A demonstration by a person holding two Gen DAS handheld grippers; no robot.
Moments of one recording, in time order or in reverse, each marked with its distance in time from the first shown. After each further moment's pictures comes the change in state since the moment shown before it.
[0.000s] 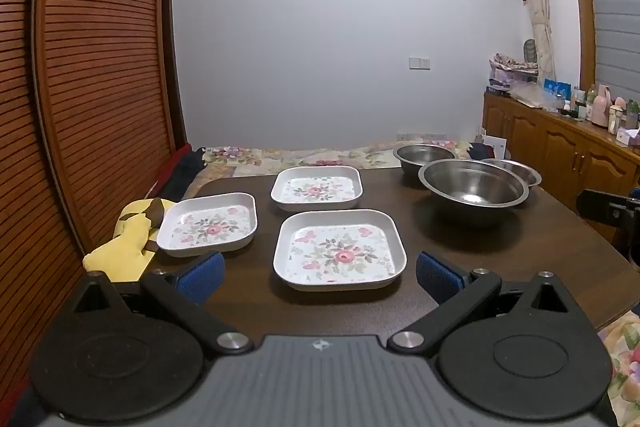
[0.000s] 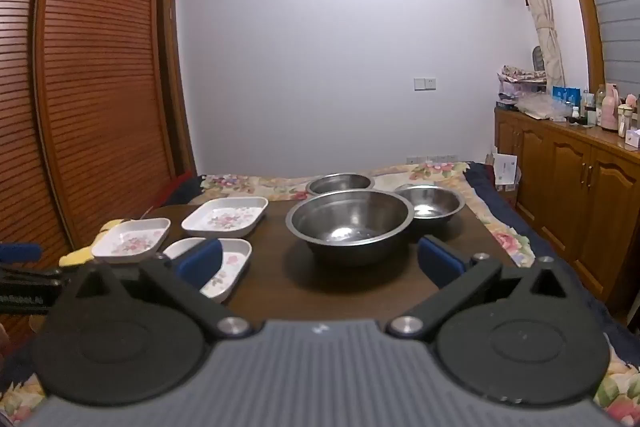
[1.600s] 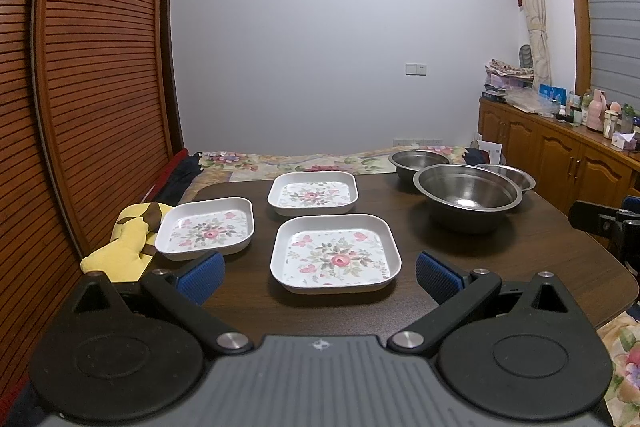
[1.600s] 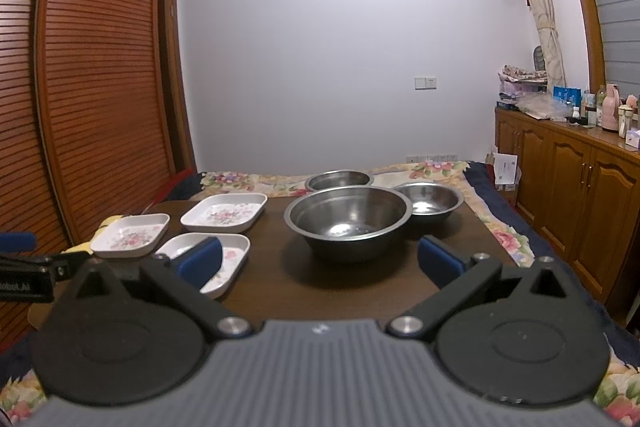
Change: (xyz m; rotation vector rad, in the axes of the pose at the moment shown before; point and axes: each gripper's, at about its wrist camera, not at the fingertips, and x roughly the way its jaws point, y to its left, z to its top) left arm -0.006 0.001 0.000 -0.006 -0.020 -0.010; right arm 0.001 0.000 -0.003 -0.003 0.006 0.002
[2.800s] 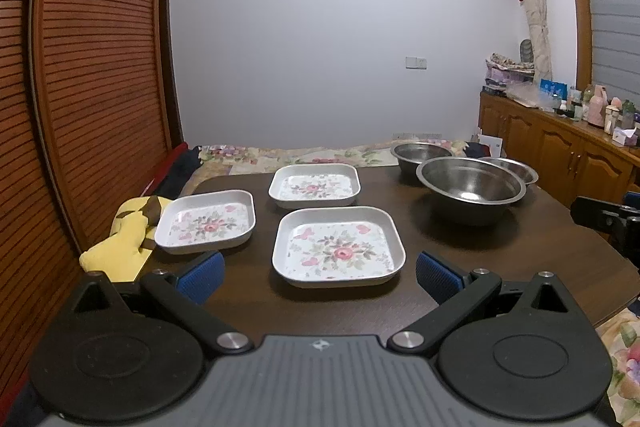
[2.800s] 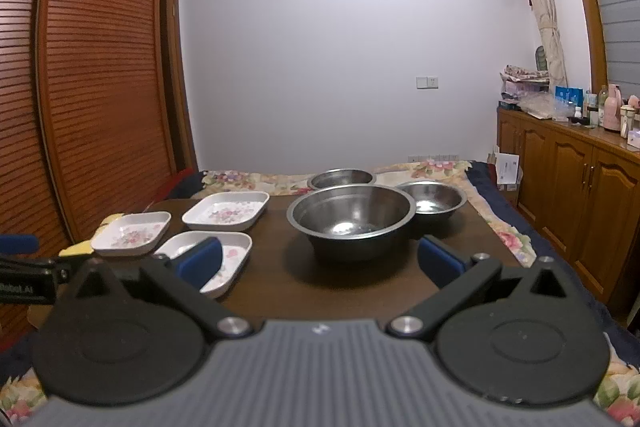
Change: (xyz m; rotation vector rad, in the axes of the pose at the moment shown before) left arm 0.006 0.003 -0.004 -0.001 0.022 0.000; right arm 0.001 0.002 -0.003 -0.005 0.004 0.001
